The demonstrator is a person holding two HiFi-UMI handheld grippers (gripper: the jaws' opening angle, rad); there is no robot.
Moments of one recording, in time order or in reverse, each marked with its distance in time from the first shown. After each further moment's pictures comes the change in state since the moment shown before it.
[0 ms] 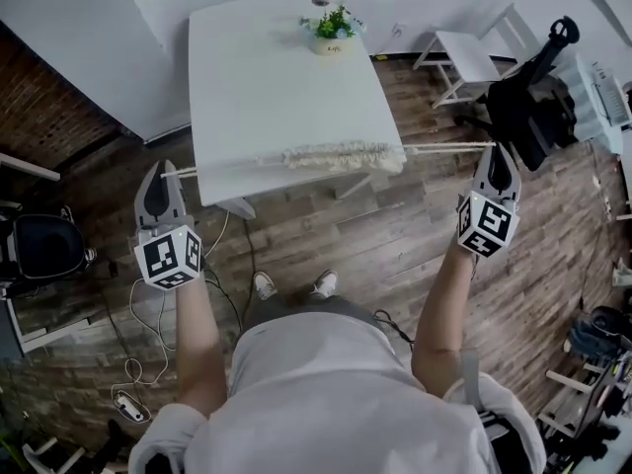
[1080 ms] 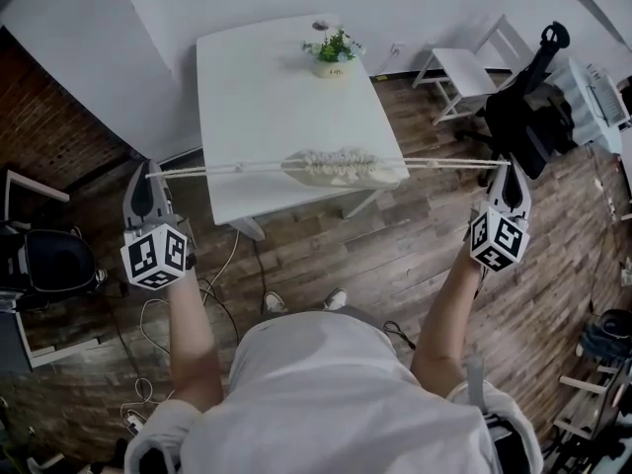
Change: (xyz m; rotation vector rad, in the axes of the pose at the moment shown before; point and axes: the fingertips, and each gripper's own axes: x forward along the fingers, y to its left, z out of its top) left arm 0.005 0.051 0.055 -0.081 -0.111 0.019; right arm -0.038 -0.039 0.013 0.125 -0.046 -0.118
